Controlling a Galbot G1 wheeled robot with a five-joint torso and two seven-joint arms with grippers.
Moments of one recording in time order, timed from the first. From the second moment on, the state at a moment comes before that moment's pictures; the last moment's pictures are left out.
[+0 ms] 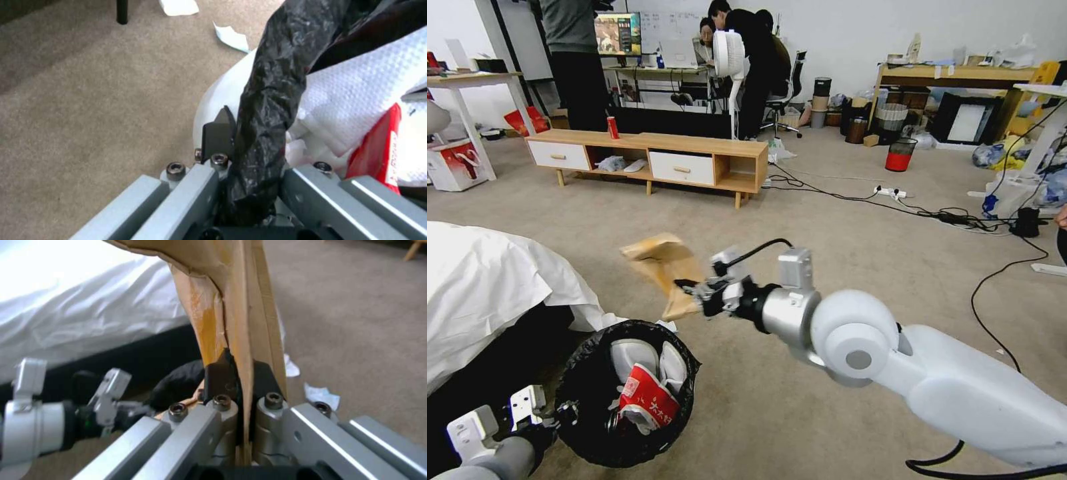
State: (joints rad) left arm 1.61 -1.19 -0.89 -2.24 -1.17 0.74 -0.50; right arm -0.11 0.96 -0.57 2.17 1.51 -0.56 0.46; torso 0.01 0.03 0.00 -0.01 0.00
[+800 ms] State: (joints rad) left arm 1.60 -1.19 -0.89 -2.24 -1.17 0.74 -0.50; right arm -0.04 1.12 -0.79 2.09 1.60 -0.68 0.57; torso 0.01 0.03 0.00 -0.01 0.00
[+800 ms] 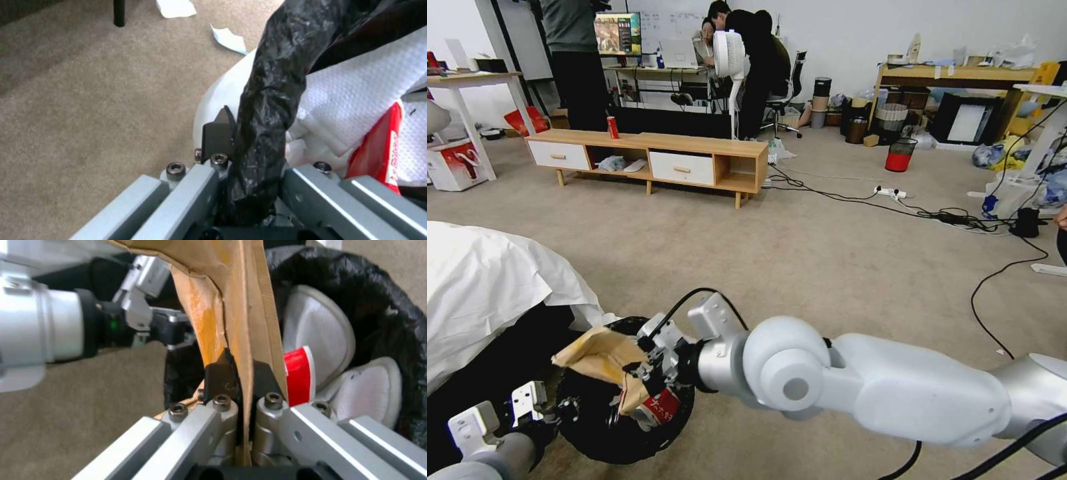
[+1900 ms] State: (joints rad) left arm 1.59 -1.20 -0.88 -2.22 -1.17 0.74 -0.49; right arm -0.14 1.20 -0.86 1.85 1.47 -0.69 0.57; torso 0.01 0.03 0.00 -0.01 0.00
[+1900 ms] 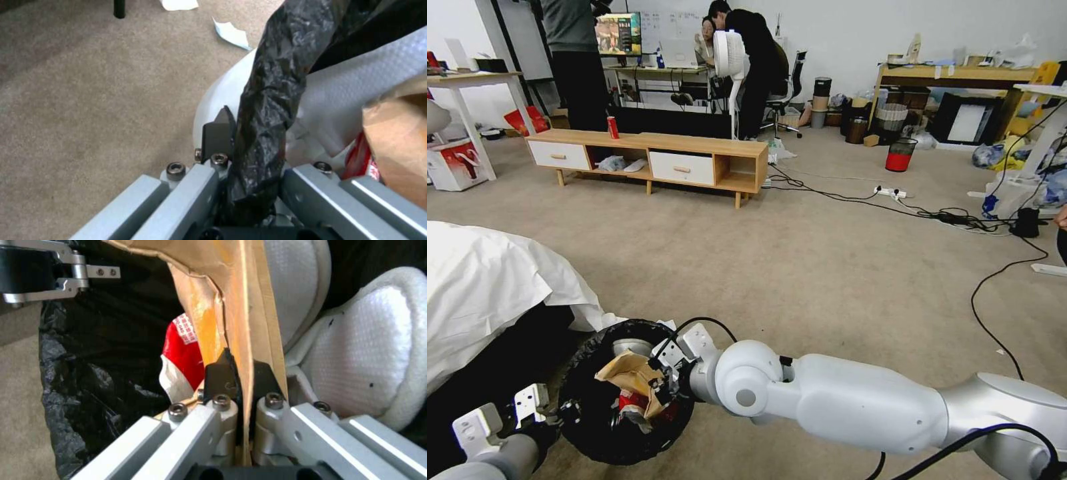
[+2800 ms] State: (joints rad) left arm 1.59 -1.20 -0.88 -2.20 -1.16 0.74 -0.49; right arm -0.13 1.16 -0.81 1.95 1.49 -0.68 0.60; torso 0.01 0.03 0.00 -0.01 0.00
